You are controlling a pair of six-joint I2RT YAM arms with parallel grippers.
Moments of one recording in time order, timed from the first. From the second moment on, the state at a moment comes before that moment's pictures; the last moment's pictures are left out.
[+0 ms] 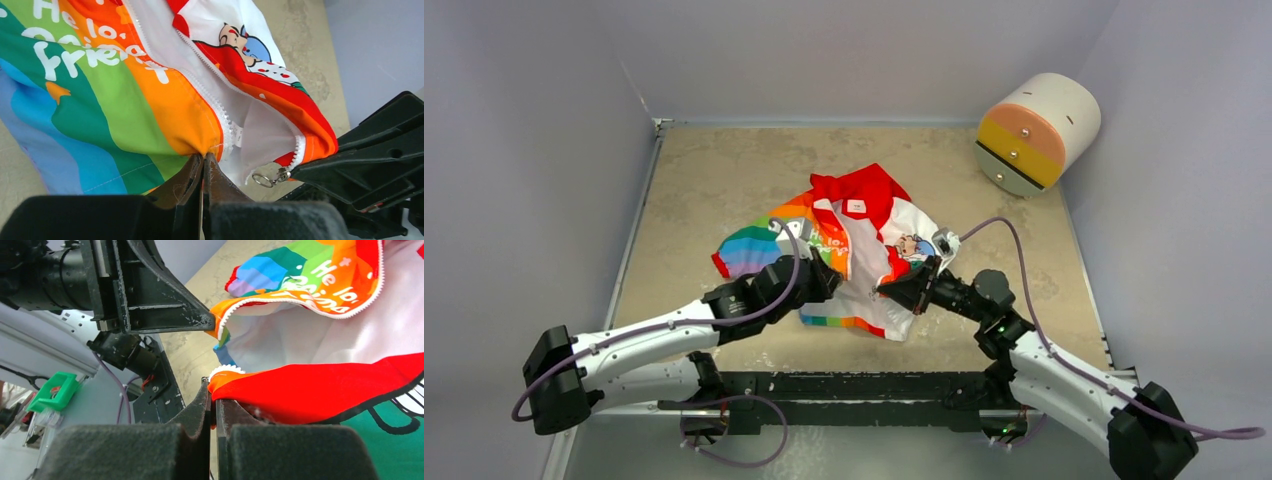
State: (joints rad) left arm -1.04 1.02 0.69 -0.18 -0.40 -0.89; right arm 0.62 0.75 0.21 0.52 -0.47 0.63
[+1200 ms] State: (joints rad) left arm -1.04 0.91 0.48 0.24 -0.24 -0.90; right arm 0.62 1.02 0.18 0.99 -0.54 0.65
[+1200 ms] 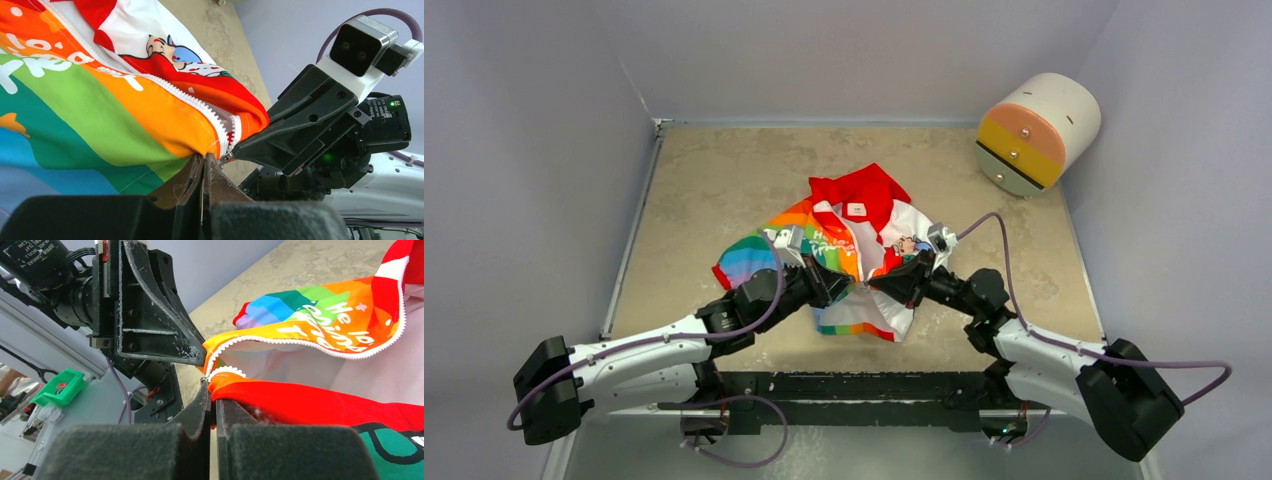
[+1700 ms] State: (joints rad) left arm -1.04 0.91 0.48 0.25 -0.22 -0.89; right arm 0.63 1.03 0.18 1.00 -0.54 0.66
